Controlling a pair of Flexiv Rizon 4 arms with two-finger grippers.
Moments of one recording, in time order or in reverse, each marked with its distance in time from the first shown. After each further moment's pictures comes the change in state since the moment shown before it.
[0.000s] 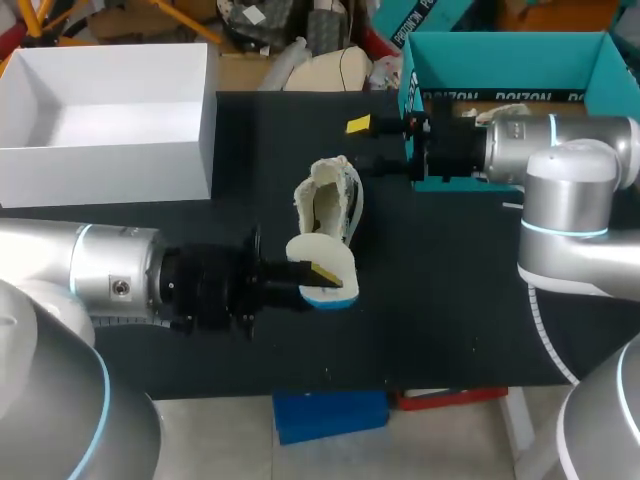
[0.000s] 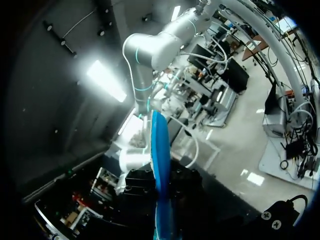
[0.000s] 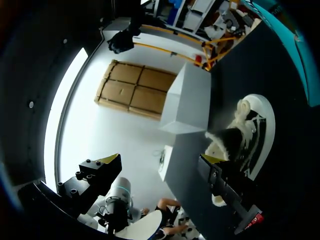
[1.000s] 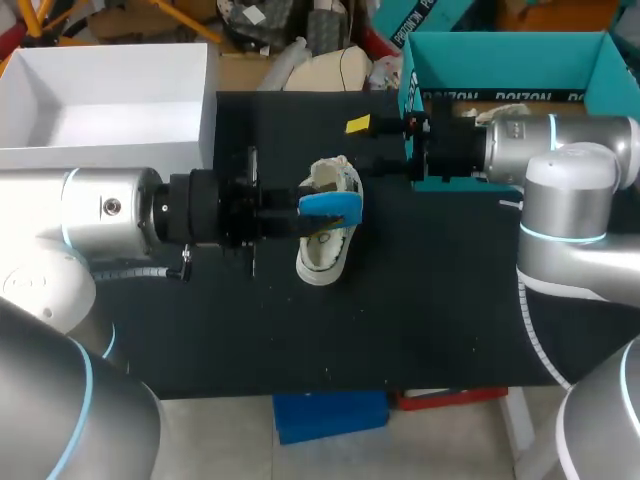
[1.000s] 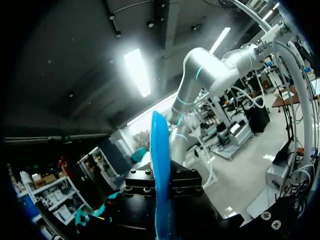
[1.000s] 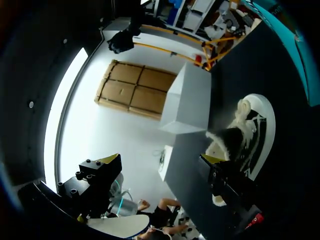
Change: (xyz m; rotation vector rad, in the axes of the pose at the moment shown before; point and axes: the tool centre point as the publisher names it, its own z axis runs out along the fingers) left arm -0.084 -0.006 -0.006 0.071 -0.099 -0.417; right arm 0.000 0.000 0.000 0.000 -0.002 0.000
